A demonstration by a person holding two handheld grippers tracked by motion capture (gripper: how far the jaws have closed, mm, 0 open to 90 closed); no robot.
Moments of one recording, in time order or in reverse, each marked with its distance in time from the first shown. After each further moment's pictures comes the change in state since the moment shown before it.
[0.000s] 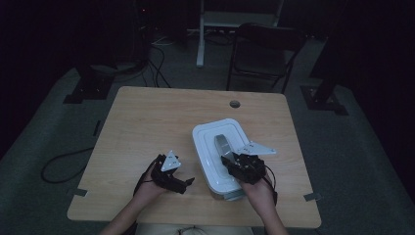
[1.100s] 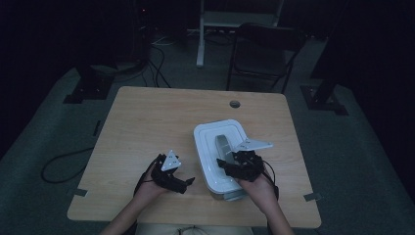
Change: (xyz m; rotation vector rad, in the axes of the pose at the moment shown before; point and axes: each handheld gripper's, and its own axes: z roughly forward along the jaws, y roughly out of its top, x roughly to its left) left arm -0.001 0.001 0.000 0.004 0.000 -0.005; right arm -0.002 0.010 0.004 0.073 0.086 -0.031
